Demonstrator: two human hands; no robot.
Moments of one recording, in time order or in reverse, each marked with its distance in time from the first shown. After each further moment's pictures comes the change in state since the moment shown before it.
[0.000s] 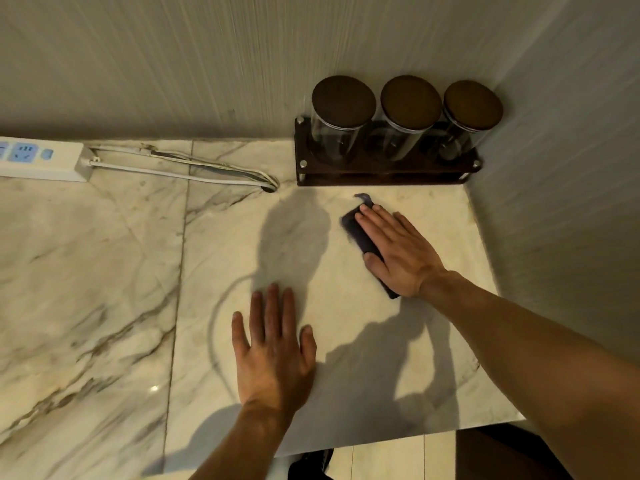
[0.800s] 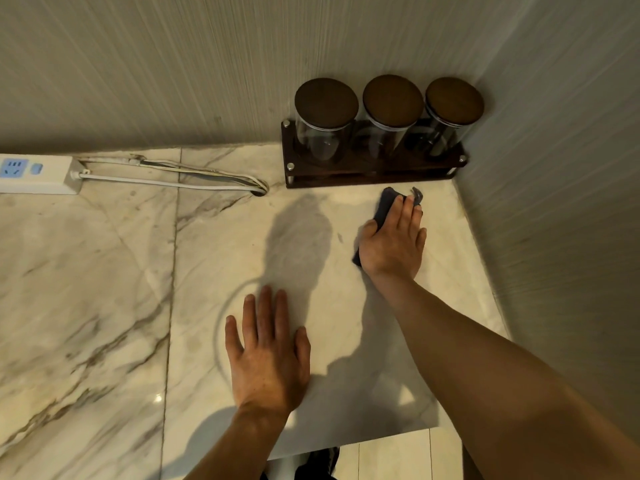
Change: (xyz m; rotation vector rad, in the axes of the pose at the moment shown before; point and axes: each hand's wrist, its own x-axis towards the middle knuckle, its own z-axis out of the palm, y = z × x) left_hand 0.000 -0.003 0.002 -0.020 0.027 0.019; right_hand 0.020 -0.039 0.008 0.352 0.247 0.859
